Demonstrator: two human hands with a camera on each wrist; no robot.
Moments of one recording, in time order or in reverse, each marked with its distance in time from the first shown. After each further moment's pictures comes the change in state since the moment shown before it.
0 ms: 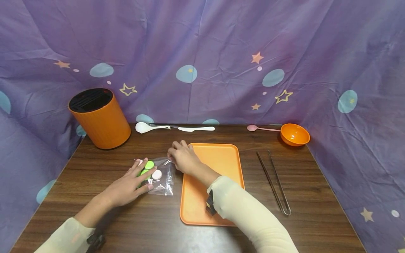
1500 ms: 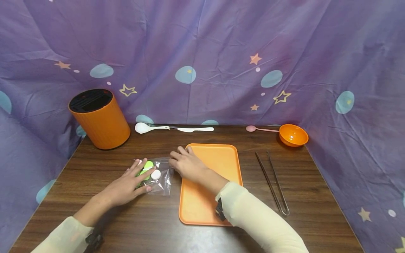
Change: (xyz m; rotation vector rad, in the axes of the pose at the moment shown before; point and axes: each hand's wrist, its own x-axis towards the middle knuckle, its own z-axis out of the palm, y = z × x) left_hand 0.000 -0.002 0.001 0.028 -0.003 -0.002; right_hand -0.030 0.005 -0.009 -0.270 0.016 -0.297
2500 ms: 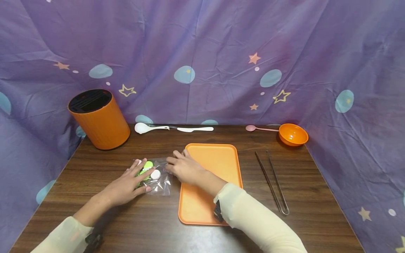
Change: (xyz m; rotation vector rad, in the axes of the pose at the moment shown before) left_hand 0.001 0.004 -0.004 -0.005 -0.017 -0.009; right_hand 0.001 -0.010 -0.007 0.010 -0.097 -0.067
